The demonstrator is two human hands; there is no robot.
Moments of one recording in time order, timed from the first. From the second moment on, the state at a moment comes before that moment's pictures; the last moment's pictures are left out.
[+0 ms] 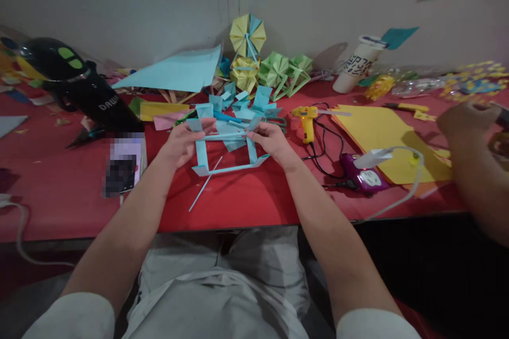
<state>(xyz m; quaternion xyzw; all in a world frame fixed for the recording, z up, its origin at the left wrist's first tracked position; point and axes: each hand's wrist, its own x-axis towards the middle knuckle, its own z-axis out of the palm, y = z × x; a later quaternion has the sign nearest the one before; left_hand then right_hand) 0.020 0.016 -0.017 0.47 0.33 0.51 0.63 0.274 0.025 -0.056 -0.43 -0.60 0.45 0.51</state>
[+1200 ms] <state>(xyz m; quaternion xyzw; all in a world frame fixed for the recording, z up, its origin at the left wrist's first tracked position) 0.011 0.033 -0.033 0.35 0.39 0.57 0.64 0.276 0.023 -0.051 -0.43 -0.56 0.48 0.52</state>
